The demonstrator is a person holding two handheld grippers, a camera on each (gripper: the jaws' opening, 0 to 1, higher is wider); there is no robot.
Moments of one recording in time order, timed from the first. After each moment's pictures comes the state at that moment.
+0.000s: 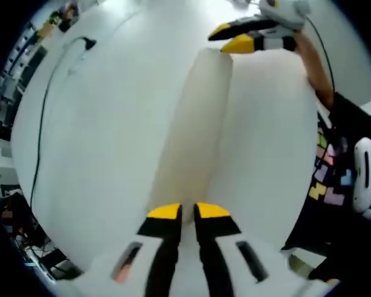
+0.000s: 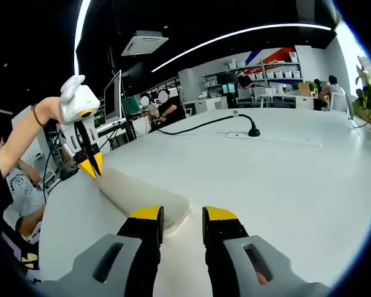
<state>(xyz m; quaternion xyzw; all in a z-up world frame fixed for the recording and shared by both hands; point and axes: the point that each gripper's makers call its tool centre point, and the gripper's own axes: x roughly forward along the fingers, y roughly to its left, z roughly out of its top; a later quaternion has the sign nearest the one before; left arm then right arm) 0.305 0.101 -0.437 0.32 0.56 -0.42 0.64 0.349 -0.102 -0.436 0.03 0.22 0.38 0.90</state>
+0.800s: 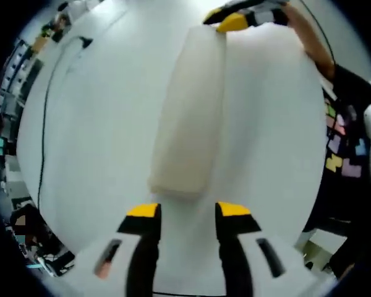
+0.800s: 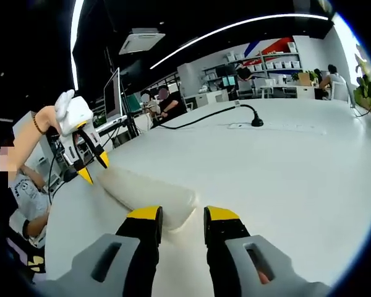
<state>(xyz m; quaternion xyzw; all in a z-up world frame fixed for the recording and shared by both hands) 0.301 0.136 -0.458 0.39 0.54 -0.42 0.61 0.344 -0.096 -0.444 0.05 0.24 0.39 0.89</state>
